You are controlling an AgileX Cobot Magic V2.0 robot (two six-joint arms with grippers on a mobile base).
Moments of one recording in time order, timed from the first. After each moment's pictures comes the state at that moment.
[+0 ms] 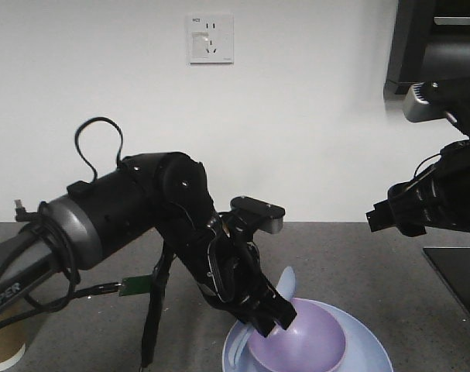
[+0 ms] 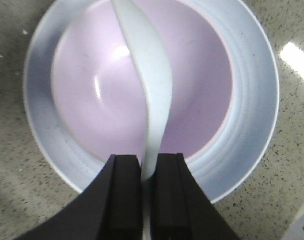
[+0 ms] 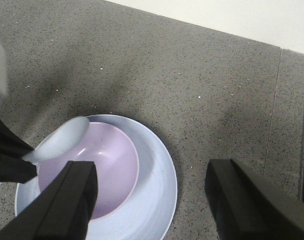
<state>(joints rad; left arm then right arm) -0.66 2.02 -1.98 -0.31 1.25 0.20 0.21 1.33 -1.51 0.08 1.02 -0.13</state>
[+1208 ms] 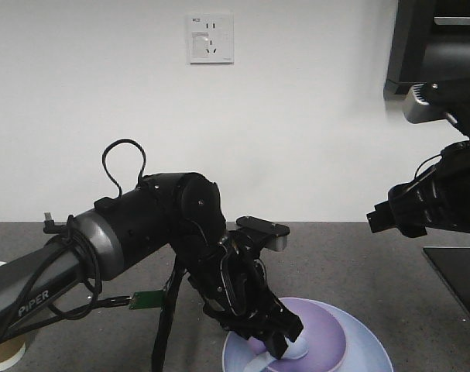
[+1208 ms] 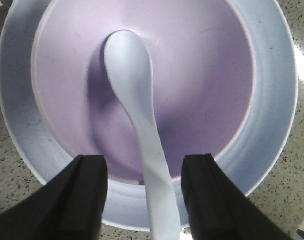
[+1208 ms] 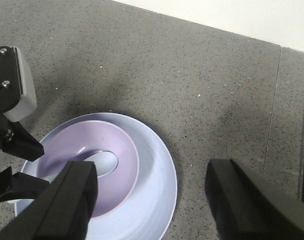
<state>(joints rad) -0.67 2.06 -1.98 -0.32 1.25 0.16 0.21 1.33 -1.51 0.08 1.02 -0.13</state>
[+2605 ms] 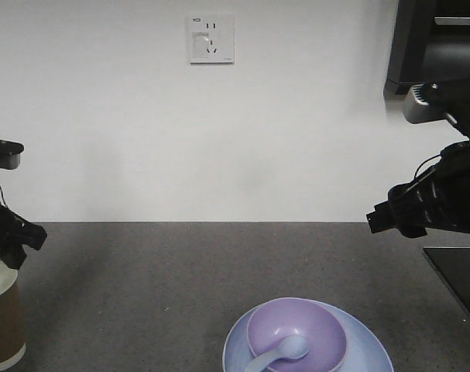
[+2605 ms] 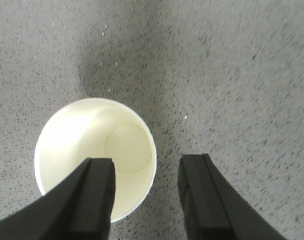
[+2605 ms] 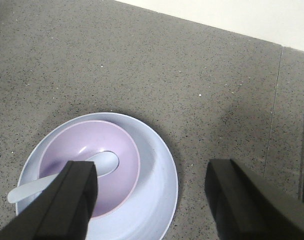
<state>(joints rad) -0.12 1.64 -1.68 0.06 1.26 0.06 0.21 1.33 -1.51 0.08 1.02 -0.13</state>
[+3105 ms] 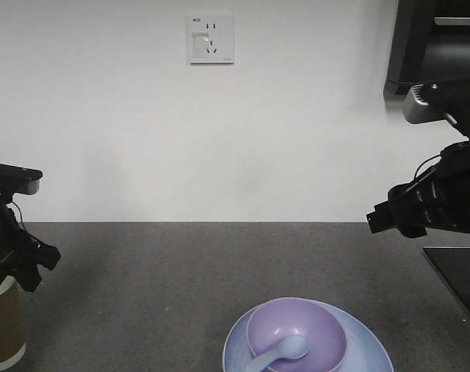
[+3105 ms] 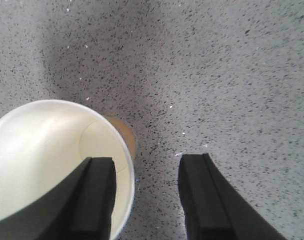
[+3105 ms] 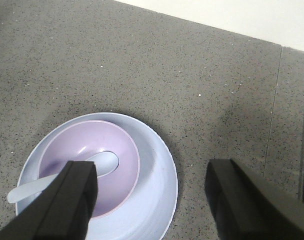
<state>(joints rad) -0.11 1.72 -1.67 0.00 1.26 0.10 0.21 1.33 -1.51 0.08 1.02 -0.13</state>
